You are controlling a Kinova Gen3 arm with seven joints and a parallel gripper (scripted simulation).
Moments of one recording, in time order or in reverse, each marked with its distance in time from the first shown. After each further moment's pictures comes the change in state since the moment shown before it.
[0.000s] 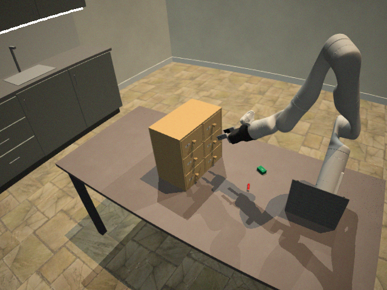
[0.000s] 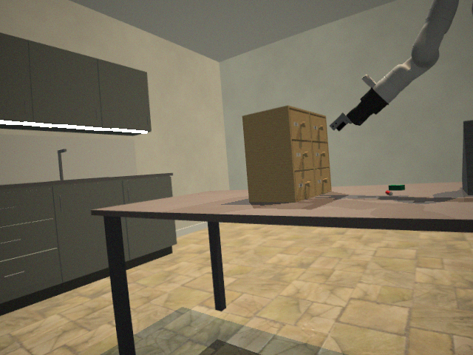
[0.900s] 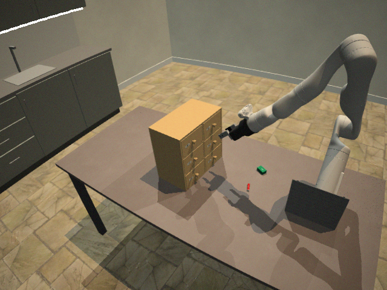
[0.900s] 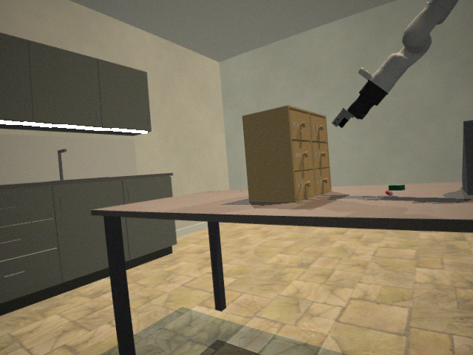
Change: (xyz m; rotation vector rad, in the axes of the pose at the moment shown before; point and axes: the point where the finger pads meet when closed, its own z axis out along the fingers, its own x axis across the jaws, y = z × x) arm 0.002 -0.005 -0.013 -0.138 0.002 0.010
